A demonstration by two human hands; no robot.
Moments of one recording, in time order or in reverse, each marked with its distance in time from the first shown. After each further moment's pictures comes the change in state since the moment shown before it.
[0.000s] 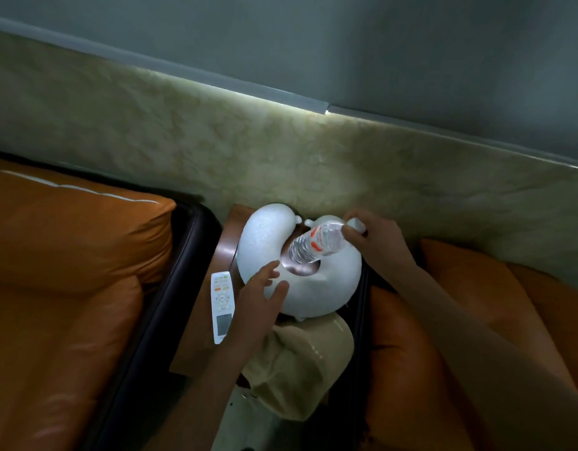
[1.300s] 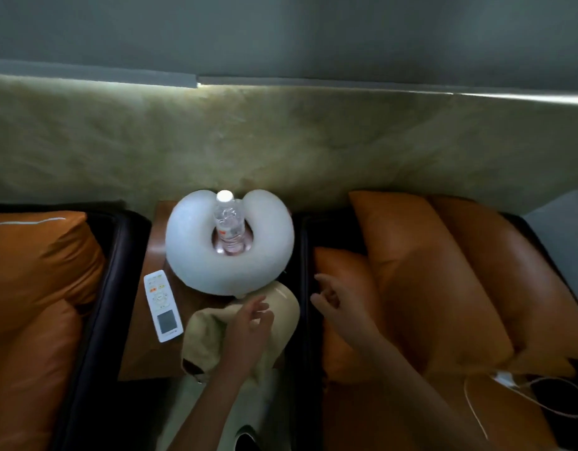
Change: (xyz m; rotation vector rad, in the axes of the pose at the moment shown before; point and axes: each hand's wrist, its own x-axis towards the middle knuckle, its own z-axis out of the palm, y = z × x) left_hand -0.065 -0.023 0.080 -0.018 -0.200 -0.148; right_hand -0.176 0.076 0.033 0.423 -0.119 0.410
